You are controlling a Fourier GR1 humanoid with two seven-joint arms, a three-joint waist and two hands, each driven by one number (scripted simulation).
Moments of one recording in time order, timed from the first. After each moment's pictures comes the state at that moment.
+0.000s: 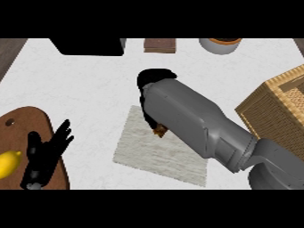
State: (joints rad) left arm 0.05 0.40 -0.25 -1.40 0.30 0.19 0.18; right arm -1.30 -0.01 0.96 -0.54 -0.05 0.35 1.06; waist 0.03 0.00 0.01
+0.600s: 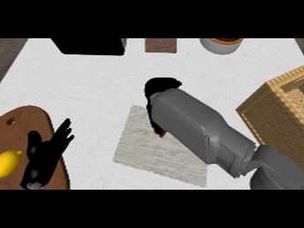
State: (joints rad) left arm 0.06 0.38 -0.24 -1.41 0.28 0.18 0.20; right arm -1.22 -0.01 1.01 -0.53 -0.02 0.29 1.03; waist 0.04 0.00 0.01
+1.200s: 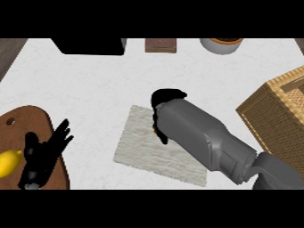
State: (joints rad) left arm 0.07 0.38 -0.21 -1.41 0.27 0.15 0.19; right arm -1.14 -0.01 1.06 -0.53 -0.04 0.29 1.05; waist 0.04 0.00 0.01
